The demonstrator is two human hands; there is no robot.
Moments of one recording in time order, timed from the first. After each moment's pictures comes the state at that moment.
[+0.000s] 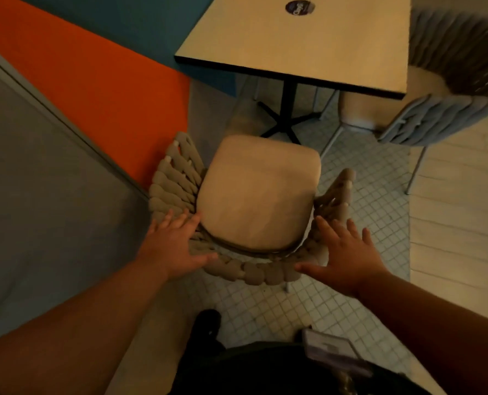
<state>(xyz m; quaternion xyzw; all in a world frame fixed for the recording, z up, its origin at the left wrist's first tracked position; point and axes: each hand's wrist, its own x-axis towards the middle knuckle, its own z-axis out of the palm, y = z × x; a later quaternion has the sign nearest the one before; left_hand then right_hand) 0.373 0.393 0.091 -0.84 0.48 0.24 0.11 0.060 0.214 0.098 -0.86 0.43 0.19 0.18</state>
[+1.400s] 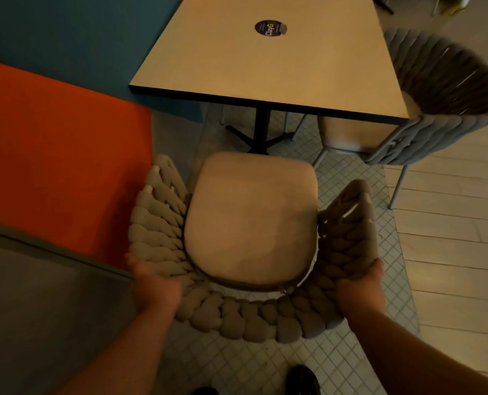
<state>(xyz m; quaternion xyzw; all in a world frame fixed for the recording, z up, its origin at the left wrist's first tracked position) 0.478 0.280 -0.038 -0.90 0.04 0.28 -0.33 0.167 0.145 -0.017 -0.41 0.81 -0.16 0.39</state>
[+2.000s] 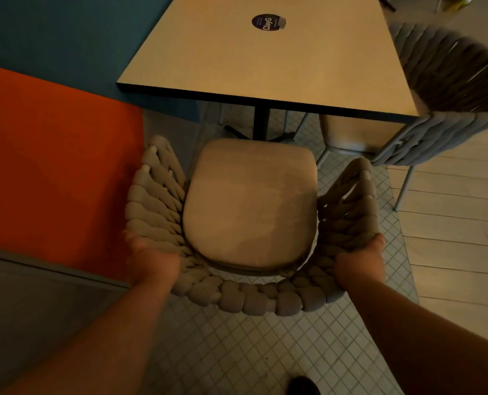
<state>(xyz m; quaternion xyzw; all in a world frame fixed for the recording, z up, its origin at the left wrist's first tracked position) 0.501 0.213 -0.039 -0.93 0.07 0.23 -0.26 0.183 0.075 -0.034 -0.44 0.81 -0.16 0.35</state>
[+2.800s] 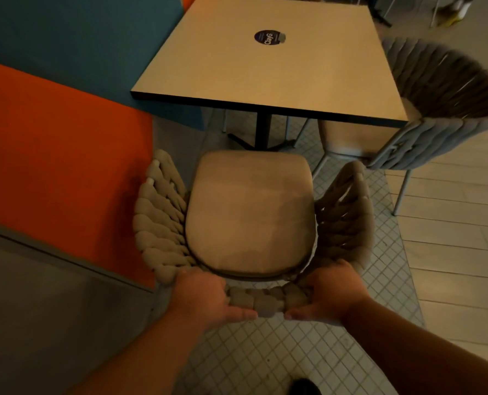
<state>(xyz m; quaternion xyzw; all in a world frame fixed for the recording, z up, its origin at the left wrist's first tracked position) 0.425 0.249 -0.027 -0.74 0.61 0.19 0.19 0.181 0.127 -0.022 -0.88 0.41 0.21 0.12</state>
